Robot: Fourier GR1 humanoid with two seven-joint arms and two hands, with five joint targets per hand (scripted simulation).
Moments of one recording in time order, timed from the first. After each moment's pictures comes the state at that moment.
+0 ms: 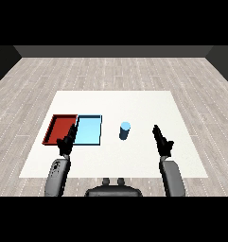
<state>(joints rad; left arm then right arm) -0.02 0.10 -0.01 -1.54 0.01 0.02 0.01 0.01 -0.12 -0.02 -1.57 0.00 0.02 -0.01</state>
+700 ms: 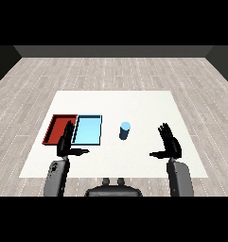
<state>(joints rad) 0.00 0.08 0.02 -1.62 0.04 -0.04 -0.25 0.03 -0.16 -0.14 -1.61 -0.26 0.29 -0.16</state>
